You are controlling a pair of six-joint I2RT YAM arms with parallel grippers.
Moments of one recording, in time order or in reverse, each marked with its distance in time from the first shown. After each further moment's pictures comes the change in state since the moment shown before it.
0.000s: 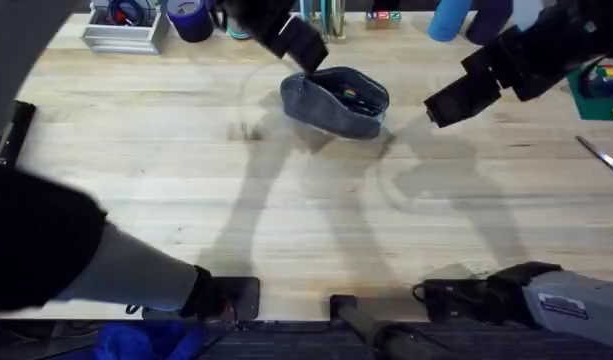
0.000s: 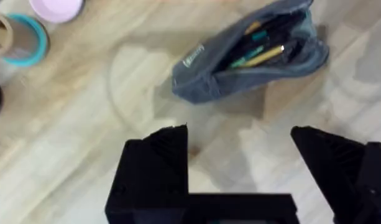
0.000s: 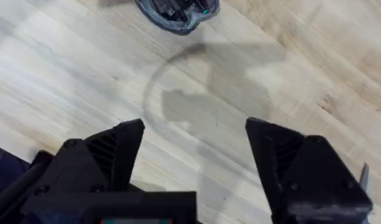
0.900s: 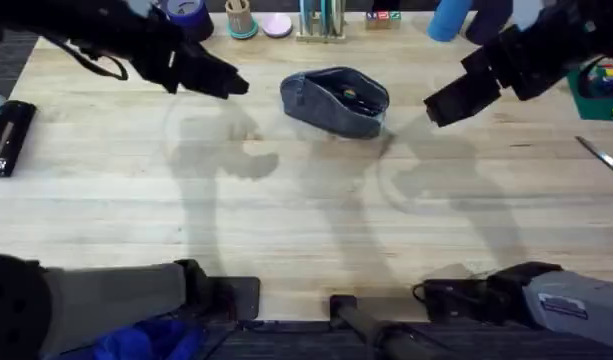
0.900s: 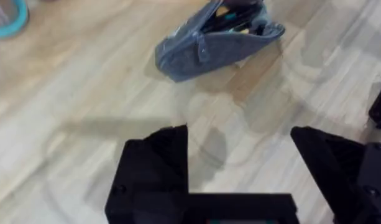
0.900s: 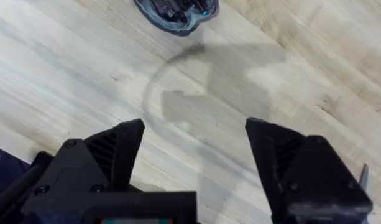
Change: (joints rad) left arm 0.492 -0.221 -0.293 -0.088 0.515 0.428; right arm 0.000 0.000 0.000 0.004 0.000 0.000
